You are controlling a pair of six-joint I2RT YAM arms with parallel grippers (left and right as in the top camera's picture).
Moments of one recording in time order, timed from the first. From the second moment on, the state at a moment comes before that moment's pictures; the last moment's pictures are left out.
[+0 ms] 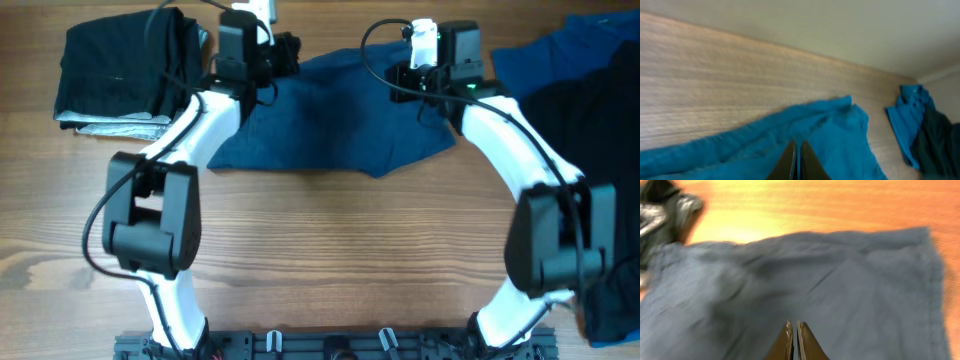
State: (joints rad) left arm -0.25 2.03 1.43 0.08 0.33 -0.49; right arm 0.17 1.90 1.34 -0.20 -0.33 0.09
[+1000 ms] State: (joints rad) left arm -0.27 2.33 1.43 0.32 0.22 -0.49; right arm 0.16 2.32 1.36 0.38 -0.07 0.19
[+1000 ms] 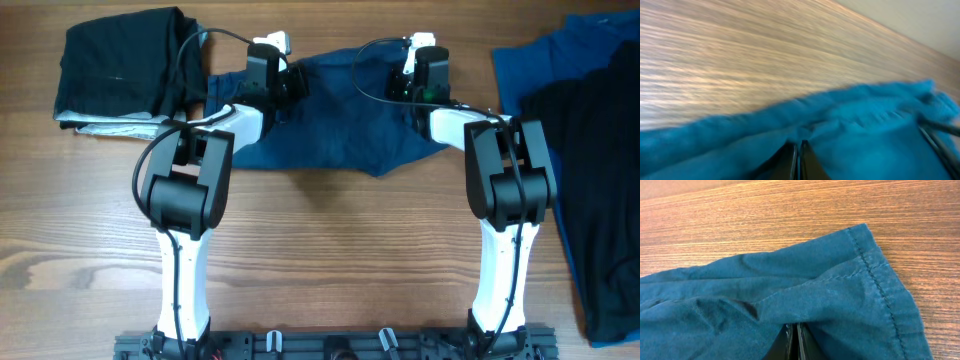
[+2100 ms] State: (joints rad) left arm -0.05 2.26 1.56 -0.21 0.04 -0.45; right arm 0.16 2.32 1.38 0.33 -0.09 0.20
